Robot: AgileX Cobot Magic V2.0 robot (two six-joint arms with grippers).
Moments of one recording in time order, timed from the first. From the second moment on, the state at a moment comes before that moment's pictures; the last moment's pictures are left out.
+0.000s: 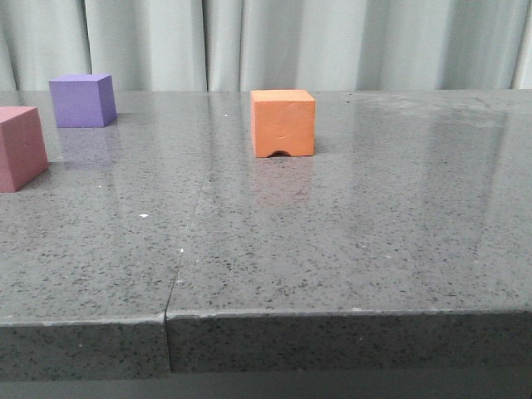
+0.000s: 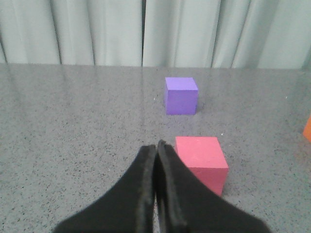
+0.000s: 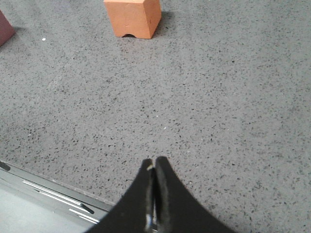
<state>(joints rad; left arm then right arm) -0.01 0.34 -0.52 0.03 0.47 -0.08 0.38 0.48 -0.47 0.18 0.56 0.01</state>
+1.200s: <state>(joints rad) -0.01 1.28 -1.33 -0.41 0.84 0.54 0.38 0.48 -0.47 0.18 0.56 0.01</state>
